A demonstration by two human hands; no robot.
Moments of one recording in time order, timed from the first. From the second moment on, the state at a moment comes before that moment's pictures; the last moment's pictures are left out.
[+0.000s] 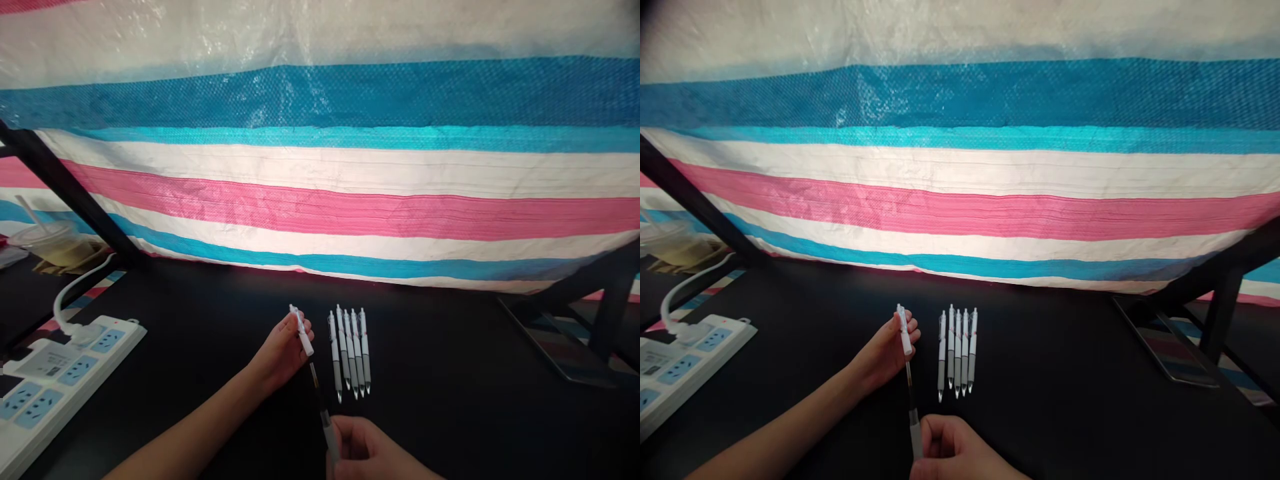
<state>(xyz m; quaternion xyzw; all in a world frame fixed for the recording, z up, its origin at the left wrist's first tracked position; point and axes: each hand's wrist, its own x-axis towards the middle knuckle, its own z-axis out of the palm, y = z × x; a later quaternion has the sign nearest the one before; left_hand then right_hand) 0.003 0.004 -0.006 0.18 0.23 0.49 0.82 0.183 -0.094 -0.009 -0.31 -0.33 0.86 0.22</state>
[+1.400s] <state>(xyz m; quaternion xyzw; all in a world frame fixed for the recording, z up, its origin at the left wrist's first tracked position) 0.004 -0.010 0.005 0.31 0.22 0.36 0.85 0.179 -0.096 -0.009 -0.28 -0.23 0.89 0.28</state>
